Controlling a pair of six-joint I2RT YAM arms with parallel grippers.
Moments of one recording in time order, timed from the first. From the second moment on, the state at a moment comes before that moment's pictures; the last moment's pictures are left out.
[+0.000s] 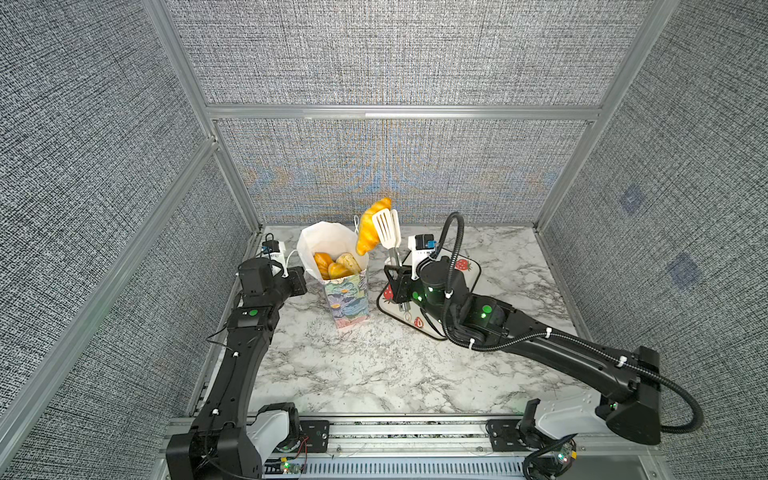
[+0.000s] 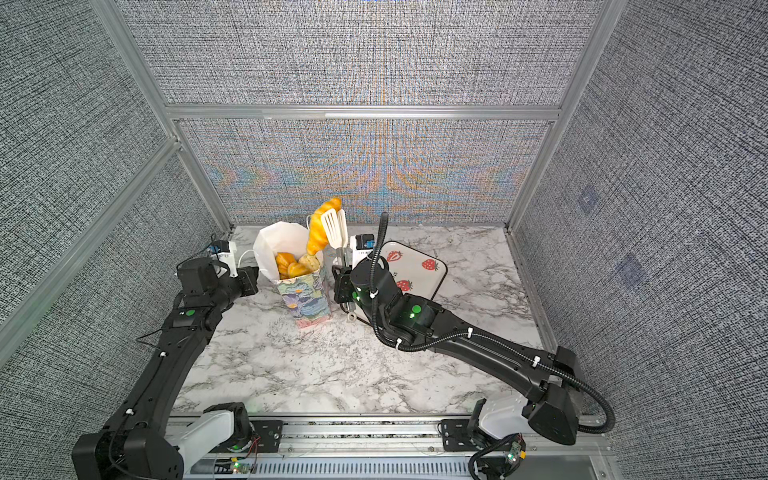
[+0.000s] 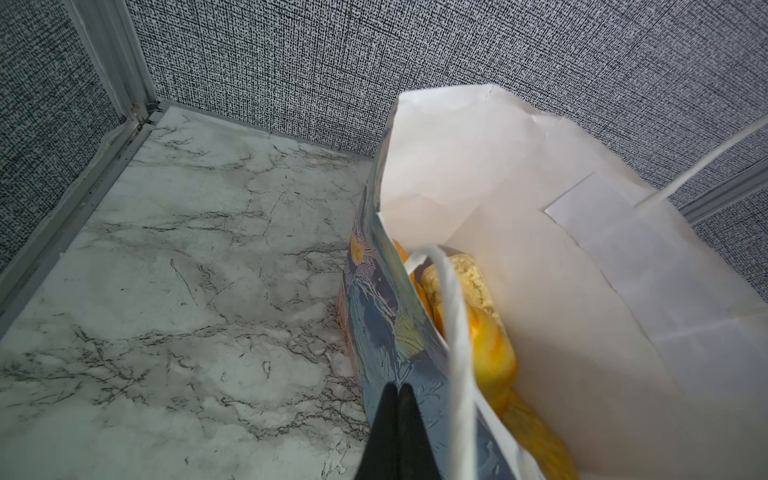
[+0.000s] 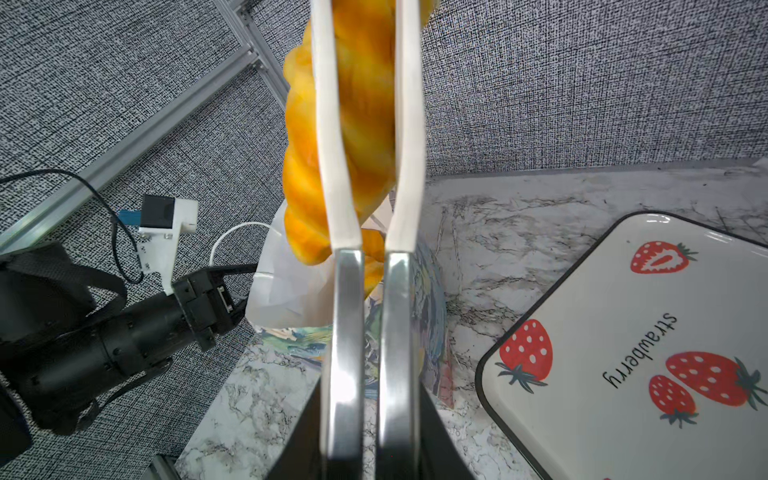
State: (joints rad) left arm 0.04 1.07 0.83 -0.24 0.31 -0.24; right arm 1.04 1.40 1.29 -0.17 0.40 0.57
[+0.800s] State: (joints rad) left arm 0.04 1.07 0.83 -0.24 0.31 -0.24; right arm 1.14 1.63 1.59 -0.28 0.44 0.37
